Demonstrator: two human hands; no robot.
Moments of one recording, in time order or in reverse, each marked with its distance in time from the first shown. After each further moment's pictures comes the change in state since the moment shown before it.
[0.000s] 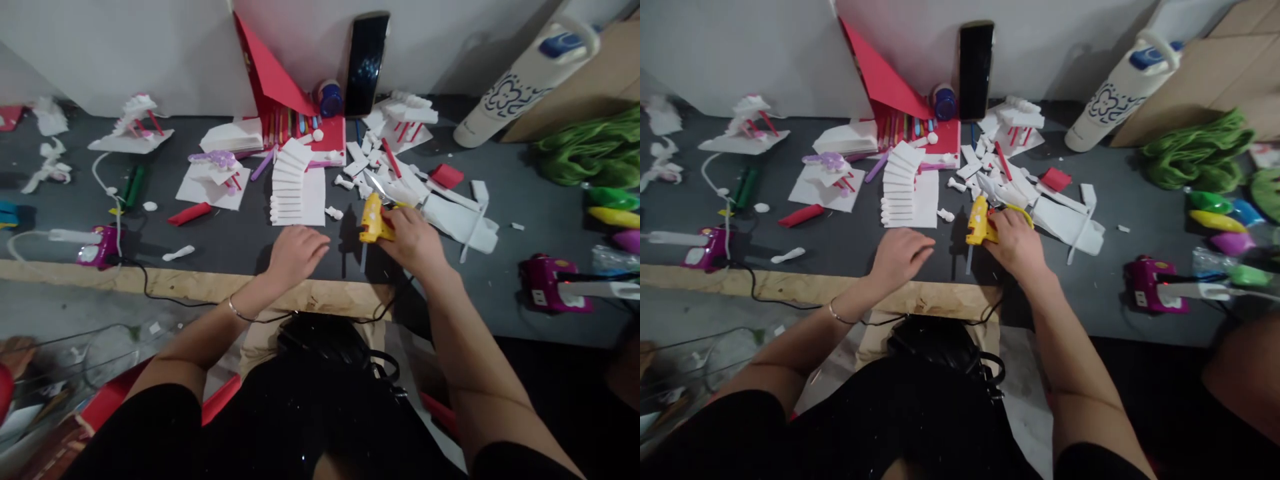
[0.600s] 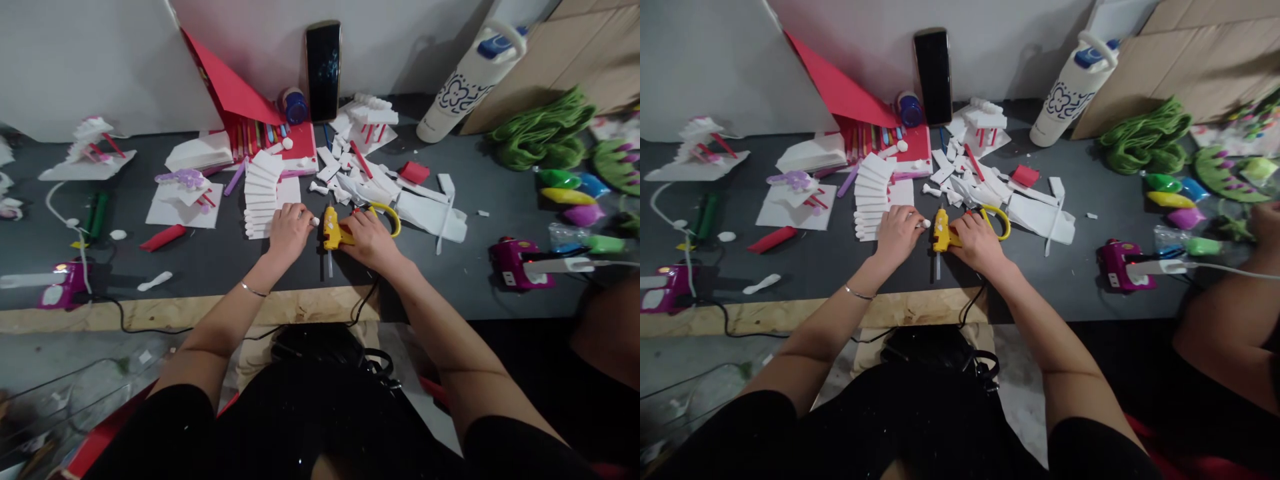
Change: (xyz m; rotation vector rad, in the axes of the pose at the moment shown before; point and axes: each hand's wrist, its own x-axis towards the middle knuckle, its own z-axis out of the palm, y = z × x) left_hand 0.075 -0.026 0.037 0.102 -0.136 -0.134; right_hand 0.017 -0.015 0.024 0.044 -0.084 -0.058
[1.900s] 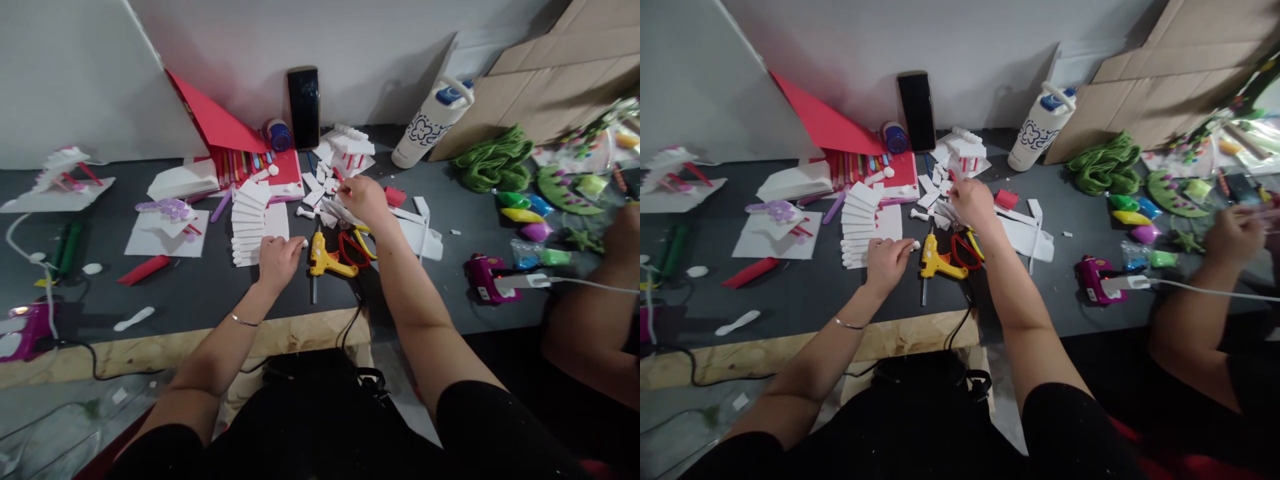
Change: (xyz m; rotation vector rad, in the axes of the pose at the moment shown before) left_hand -0.004 -0.018 0.021 -0.115 0.260 0.083; right_hand 0.120 0.054 -0.037 -0.072 0.085 0.338
